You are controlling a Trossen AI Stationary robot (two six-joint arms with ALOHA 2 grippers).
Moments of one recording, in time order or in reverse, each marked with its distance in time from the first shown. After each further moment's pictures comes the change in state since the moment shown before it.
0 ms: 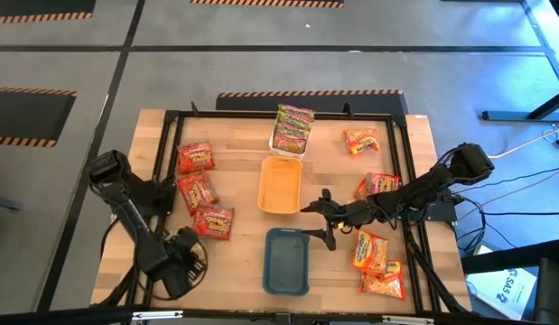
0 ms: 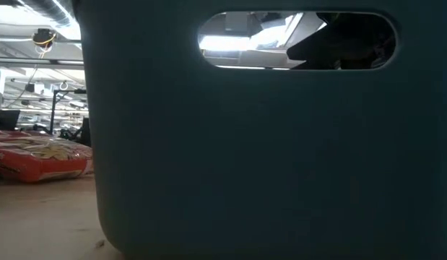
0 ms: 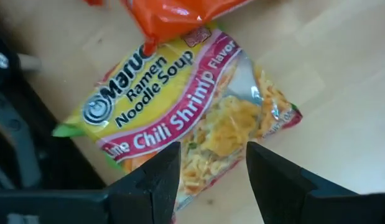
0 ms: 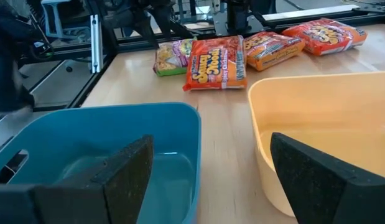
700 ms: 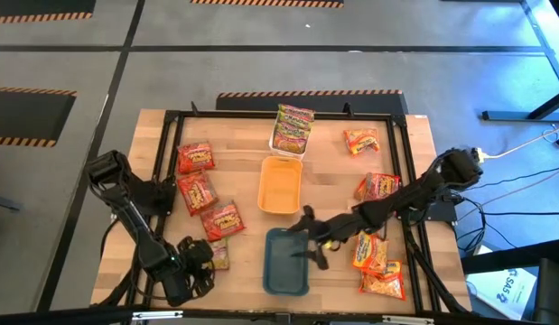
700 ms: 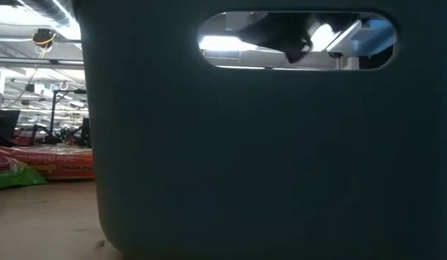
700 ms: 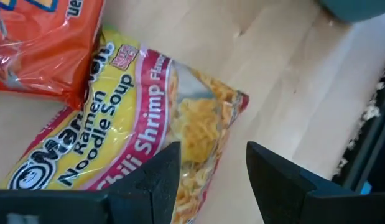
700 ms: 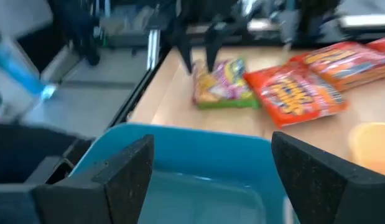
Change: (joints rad) left arm -0.017 0.003 -0.092 0.490 -0.299 0.352; right arm 0.062 0.147 0.326 -0.229 -0.133 -0.055
